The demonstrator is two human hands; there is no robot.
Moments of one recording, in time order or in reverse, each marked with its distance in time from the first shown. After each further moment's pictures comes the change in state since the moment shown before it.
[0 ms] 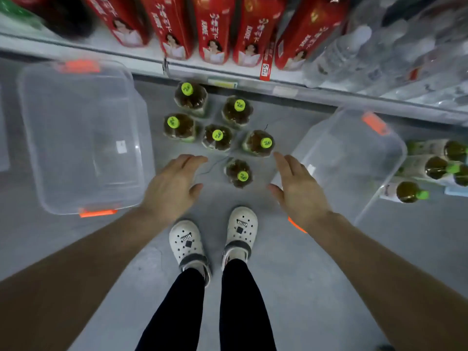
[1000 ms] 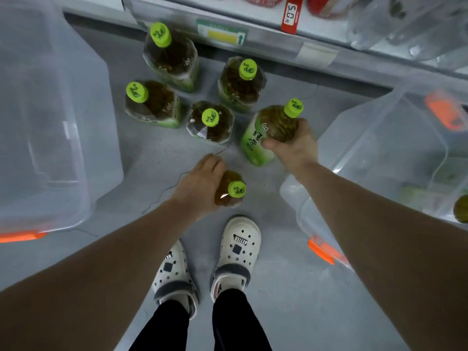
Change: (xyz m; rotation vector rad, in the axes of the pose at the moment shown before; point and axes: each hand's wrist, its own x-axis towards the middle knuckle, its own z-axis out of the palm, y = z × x) left_hand 0.096 -0.051 0.184 -0.025 -0.191 0.022; right_hand 0.153 0.064 0.134 0.599 0.042 0.650
